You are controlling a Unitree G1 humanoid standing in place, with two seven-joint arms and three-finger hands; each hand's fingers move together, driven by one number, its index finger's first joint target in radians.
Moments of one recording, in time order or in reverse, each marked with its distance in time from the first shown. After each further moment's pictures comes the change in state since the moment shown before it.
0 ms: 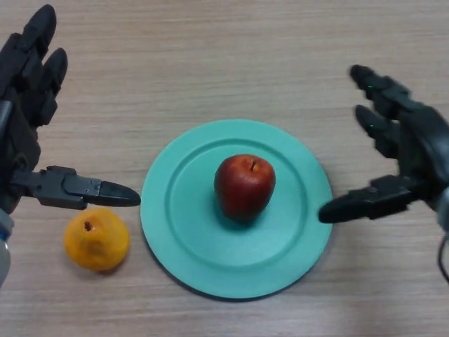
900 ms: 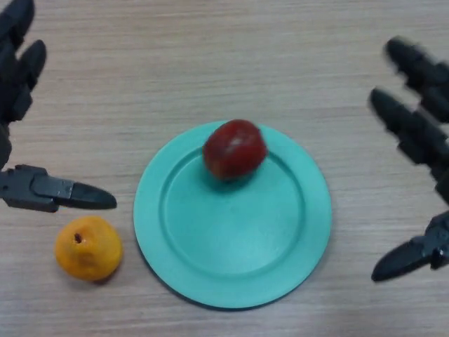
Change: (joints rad) left arm 0.011 0.036 0.103 -0.145 -0.003 0.126 -0.060; right arm 0.173 -0.066 -0.170 -0.384 0.342 0.056 0.112
